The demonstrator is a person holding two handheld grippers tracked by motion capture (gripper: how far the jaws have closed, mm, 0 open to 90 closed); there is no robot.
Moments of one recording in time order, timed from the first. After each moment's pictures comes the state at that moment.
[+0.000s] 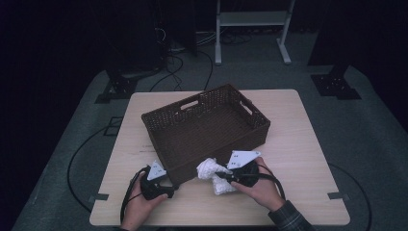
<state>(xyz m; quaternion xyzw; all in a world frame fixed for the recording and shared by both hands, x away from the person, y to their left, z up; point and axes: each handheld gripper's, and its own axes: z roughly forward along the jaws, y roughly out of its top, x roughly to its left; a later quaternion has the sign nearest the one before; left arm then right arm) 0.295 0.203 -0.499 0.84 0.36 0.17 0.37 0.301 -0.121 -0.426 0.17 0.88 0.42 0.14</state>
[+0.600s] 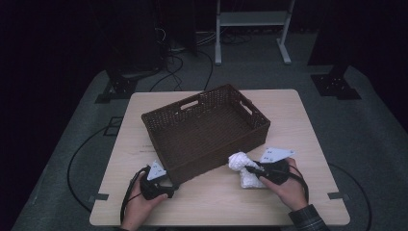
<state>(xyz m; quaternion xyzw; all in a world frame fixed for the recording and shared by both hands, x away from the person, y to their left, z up) 0.295 0.203 -0.499 0.84 0.36 0.17 0.37 0.307 -0.206 -0.441 0.28 0.85 0.41 0.17</state>
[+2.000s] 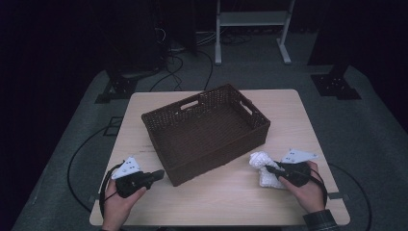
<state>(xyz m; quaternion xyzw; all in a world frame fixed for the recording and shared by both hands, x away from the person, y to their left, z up) 0.268 0.244 -0.426 0.79 0.33 0.12 0.50 0.300 -0.258 -0.452 0.34 0.83 0.39 0.19</state>
